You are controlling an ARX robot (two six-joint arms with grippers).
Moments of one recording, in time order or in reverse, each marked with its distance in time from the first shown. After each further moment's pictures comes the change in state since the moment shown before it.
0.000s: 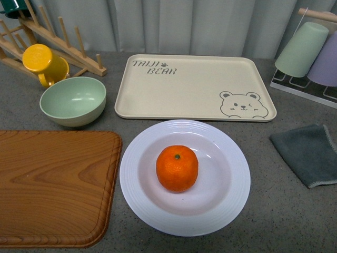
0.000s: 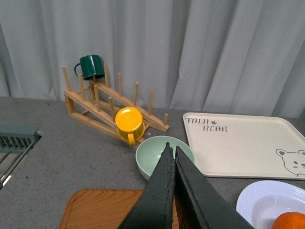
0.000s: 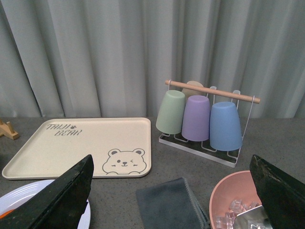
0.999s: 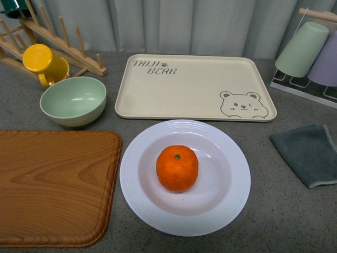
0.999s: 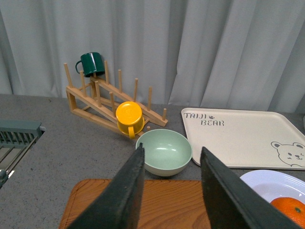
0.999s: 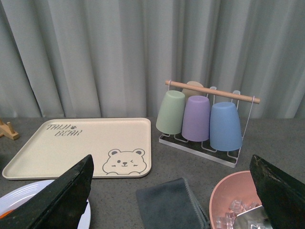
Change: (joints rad) left arm 0.000 -0.365 0.000 -0.370 0.002 0.000; right arm 0.000 0.001 0.000 -0.001 0.003 0.000
